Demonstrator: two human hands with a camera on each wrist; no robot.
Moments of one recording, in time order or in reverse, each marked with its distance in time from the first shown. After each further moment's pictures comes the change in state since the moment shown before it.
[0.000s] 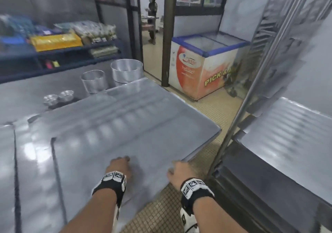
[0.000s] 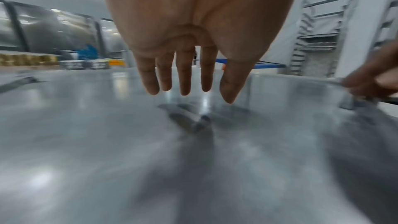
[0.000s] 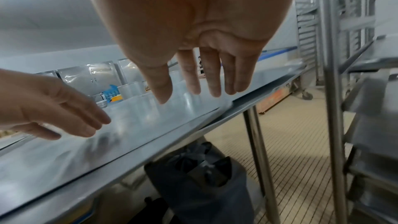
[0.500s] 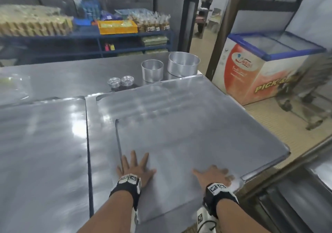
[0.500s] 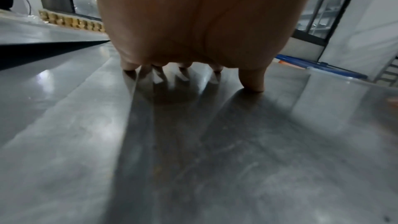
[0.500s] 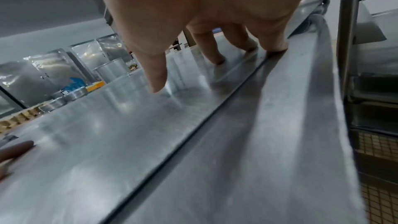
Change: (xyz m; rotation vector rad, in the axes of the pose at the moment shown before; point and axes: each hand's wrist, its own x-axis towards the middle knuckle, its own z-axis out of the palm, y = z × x) left_hand -0.022 -0.153 0.003 -0.149 -0.090 -0.211; right_hand 0.058 -0.102 0.068 -0.014 -0.107 0.500
